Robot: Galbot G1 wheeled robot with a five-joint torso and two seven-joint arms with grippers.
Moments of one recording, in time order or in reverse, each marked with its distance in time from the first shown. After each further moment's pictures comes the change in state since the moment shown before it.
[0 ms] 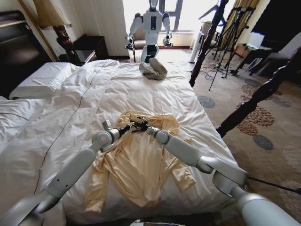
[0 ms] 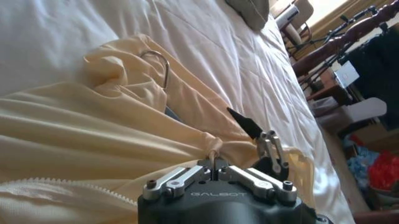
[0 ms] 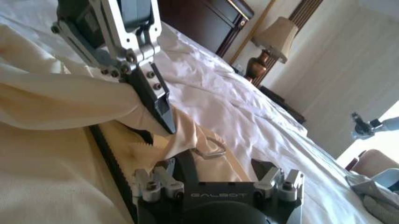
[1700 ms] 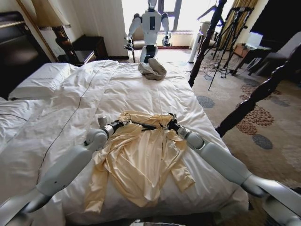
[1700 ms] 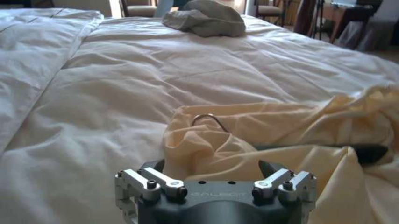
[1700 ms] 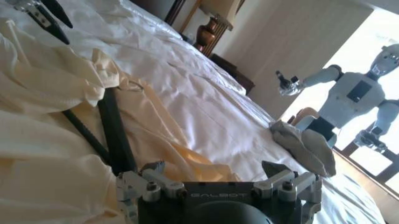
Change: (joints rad) left arm 0.020 0.177 0.077 0.096 0.788 -0.093 0.337; right arm -0.220 -0.393 0.272 0.329 0.047 -0.062 0.000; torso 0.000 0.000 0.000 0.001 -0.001
